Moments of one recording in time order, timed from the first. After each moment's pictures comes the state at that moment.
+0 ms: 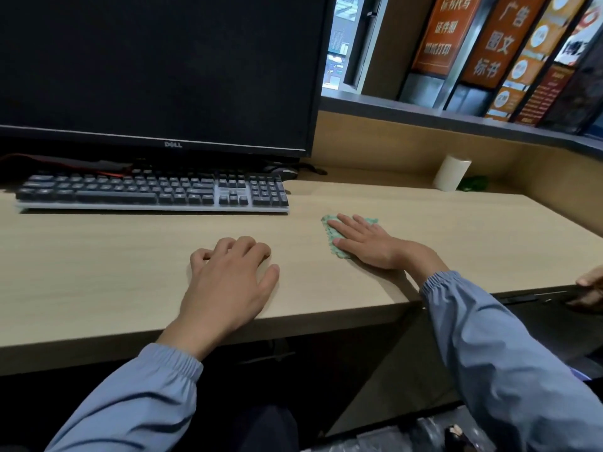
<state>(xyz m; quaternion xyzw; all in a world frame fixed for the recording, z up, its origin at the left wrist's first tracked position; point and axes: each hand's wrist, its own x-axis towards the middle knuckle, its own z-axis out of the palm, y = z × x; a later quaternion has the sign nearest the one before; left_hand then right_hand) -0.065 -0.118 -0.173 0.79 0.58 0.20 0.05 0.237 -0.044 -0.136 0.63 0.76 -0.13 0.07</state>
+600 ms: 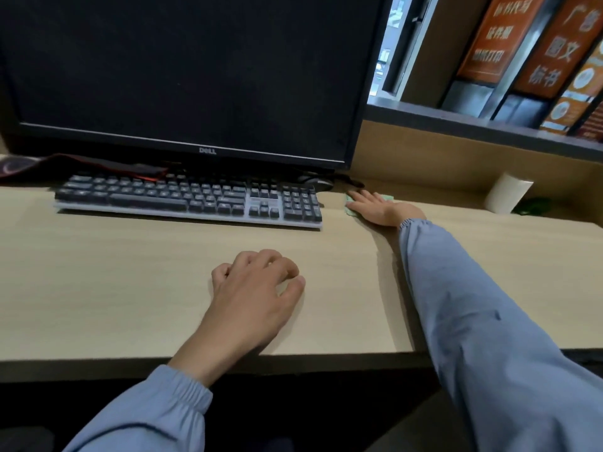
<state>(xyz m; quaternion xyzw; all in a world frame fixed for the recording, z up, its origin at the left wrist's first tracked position) -0.068 -0.106 -0.166 0.75 0.60 0.23 0.15 0.227 0.131 -0.126 0.68 0.71 -0.12 0.10</state>
